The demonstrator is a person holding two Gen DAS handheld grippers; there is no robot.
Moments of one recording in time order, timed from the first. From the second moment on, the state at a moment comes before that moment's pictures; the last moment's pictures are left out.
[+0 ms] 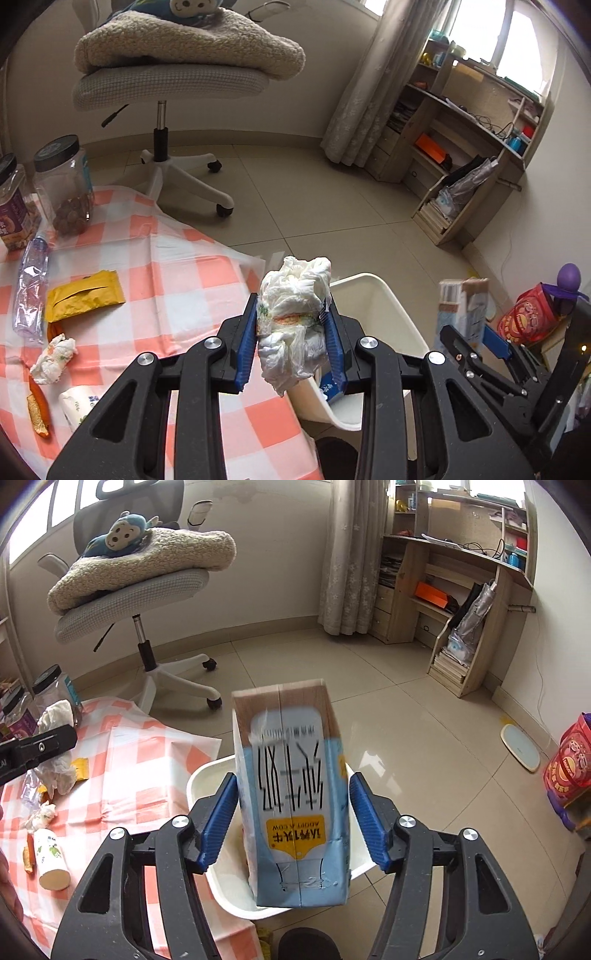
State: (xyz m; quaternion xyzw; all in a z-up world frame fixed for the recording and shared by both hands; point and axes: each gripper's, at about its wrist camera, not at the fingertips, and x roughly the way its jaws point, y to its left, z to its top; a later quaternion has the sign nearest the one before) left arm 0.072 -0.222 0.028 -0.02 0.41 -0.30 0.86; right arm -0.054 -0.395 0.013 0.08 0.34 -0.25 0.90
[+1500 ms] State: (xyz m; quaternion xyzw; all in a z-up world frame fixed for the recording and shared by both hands) left arm 0.072 -0.122 0.010 0.02 0.42 -0.17 0.89; right arm -0.033 -0.305 0.020 0.05 0.33 -0.17 0.93
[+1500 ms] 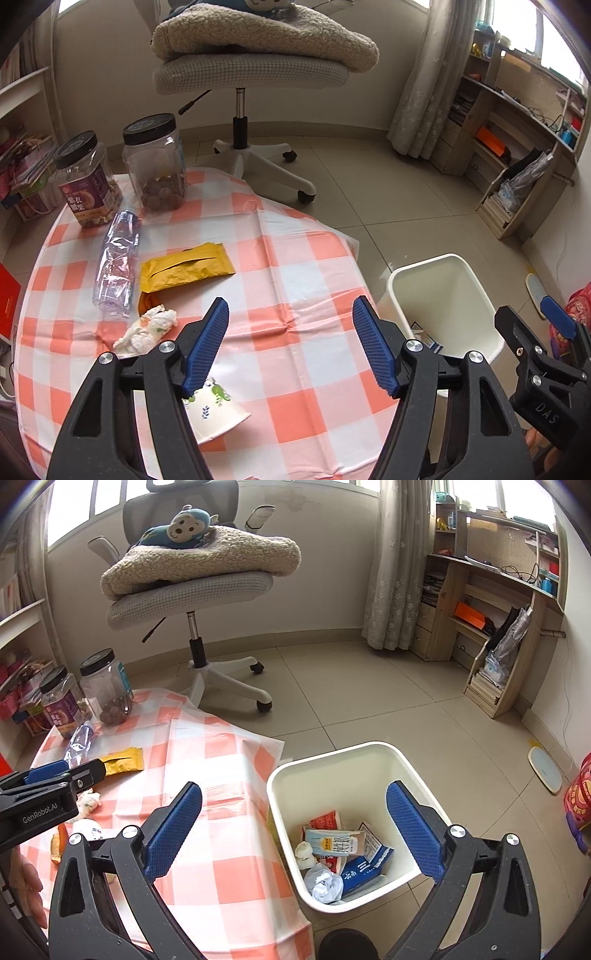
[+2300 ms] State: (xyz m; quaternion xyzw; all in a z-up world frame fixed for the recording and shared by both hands) left arm 0.120 0.065 -0.088 -0.08 0.63 -0.02 0.78; right arm 0.038 -0.154 -0.022 -0.02 0.45 0.01 0.89
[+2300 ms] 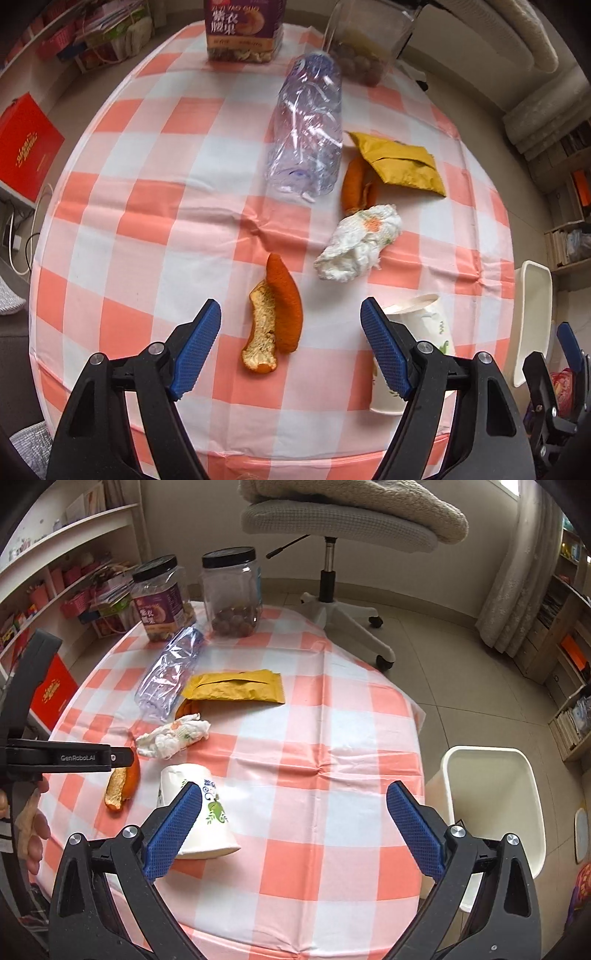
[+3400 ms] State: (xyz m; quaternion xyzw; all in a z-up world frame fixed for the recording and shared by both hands) left arm 0.103 0.083 -0.060 -0.07 0.59 -0.05 0.80; right arm 0.088 -0.087 -0.098 -0.02 0.58 0.14 0.80
